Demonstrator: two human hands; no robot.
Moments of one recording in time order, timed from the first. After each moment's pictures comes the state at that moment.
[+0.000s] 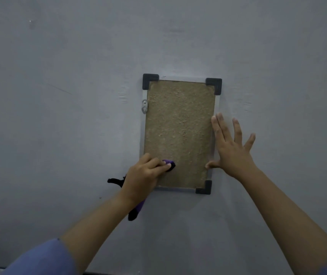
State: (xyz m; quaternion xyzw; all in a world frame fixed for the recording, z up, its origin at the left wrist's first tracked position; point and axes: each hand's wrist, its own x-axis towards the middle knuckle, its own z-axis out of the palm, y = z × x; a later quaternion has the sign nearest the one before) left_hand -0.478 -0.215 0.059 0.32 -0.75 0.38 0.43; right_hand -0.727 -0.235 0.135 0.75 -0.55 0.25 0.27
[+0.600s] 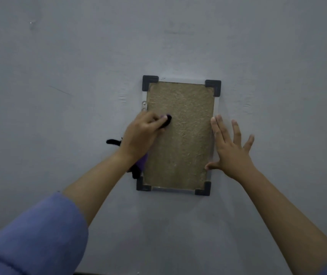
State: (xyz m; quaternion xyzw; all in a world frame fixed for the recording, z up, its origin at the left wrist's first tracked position) left_hand -0.476 -0.211 0.161 0.33 -0.72 0.41 0.45; right_hand -0.728 -0.231 0.136 0.76 -0.55 0.26 0.26
